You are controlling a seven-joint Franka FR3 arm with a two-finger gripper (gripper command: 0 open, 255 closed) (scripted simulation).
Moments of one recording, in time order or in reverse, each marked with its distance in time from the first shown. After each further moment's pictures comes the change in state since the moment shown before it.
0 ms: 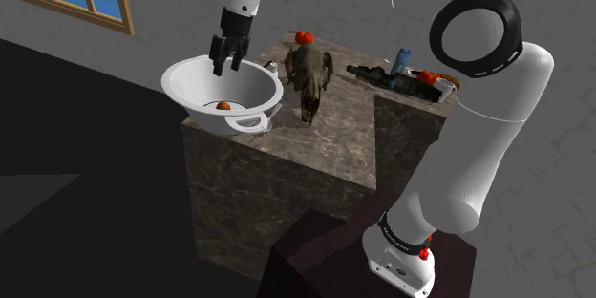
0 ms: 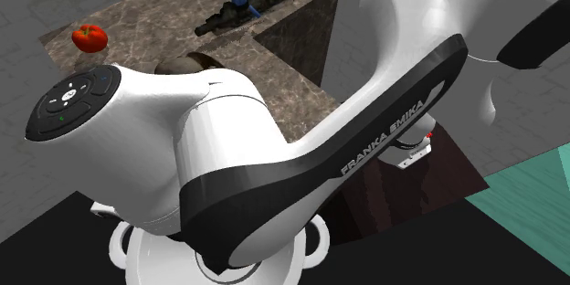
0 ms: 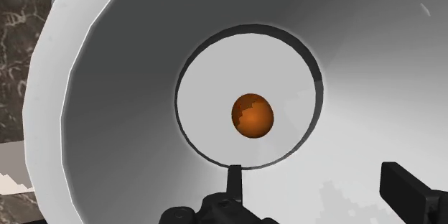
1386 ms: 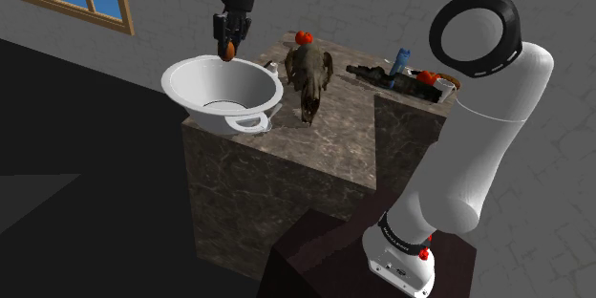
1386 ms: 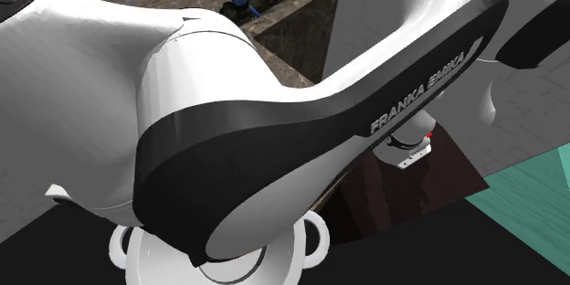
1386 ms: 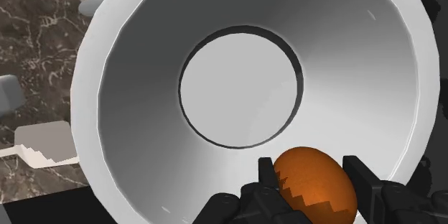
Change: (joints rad) arm -0.006 0.000 -0.003 0.154 -0.006 -0.153 0.022
